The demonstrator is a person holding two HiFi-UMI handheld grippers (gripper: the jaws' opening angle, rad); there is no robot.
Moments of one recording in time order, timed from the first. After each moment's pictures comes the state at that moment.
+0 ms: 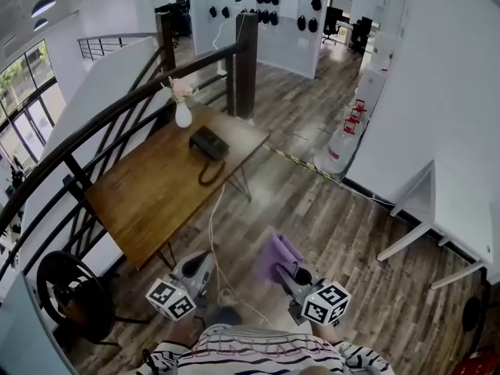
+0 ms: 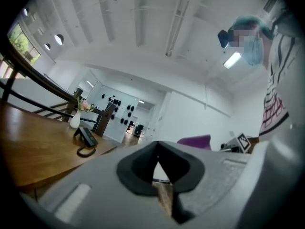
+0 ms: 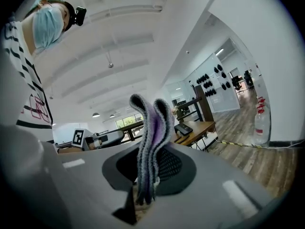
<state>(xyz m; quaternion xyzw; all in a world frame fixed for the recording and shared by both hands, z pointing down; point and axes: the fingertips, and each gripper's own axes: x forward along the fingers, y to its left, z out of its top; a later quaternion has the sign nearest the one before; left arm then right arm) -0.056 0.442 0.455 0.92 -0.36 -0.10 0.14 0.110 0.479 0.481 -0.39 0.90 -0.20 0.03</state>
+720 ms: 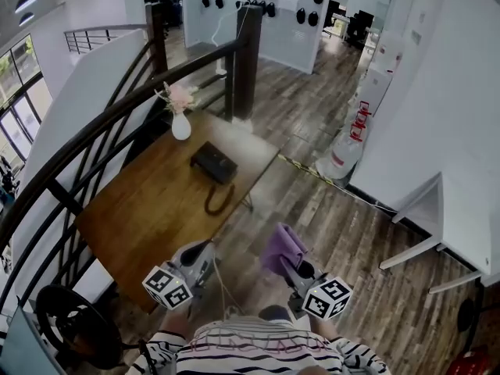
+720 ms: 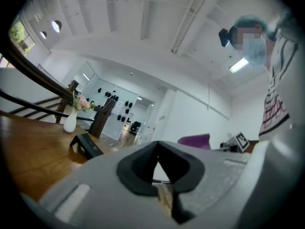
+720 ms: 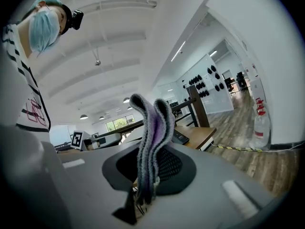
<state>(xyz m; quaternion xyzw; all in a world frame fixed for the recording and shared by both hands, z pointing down) -0.150 0.174 0.453 0.93 -0.32 -0.10 0.15 0.023 0.221 0.472 -0.43 0.88 -0.21 0.03</state>
